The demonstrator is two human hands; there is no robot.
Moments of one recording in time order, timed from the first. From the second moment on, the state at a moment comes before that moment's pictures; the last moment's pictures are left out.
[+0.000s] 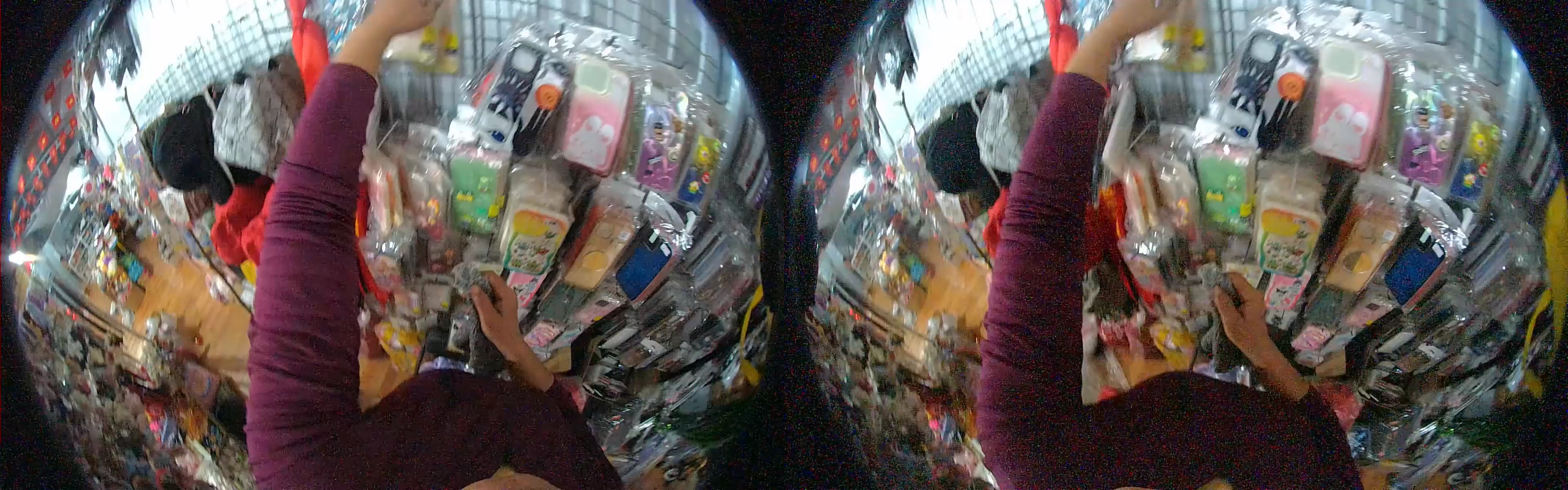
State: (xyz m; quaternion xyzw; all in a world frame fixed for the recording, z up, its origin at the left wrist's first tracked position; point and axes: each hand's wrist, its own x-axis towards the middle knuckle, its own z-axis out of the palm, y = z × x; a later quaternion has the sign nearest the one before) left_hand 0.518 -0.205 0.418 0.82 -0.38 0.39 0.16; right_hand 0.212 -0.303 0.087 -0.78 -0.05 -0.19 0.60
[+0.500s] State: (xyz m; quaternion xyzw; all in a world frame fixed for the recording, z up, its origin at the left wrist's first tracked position) left_hand 0.440 -0.038 0.211 0.79 -0.26 0.43 0.34; right_hand 0.195 -0.316 -0.085 -0.73 -0.29 0.22 0.57
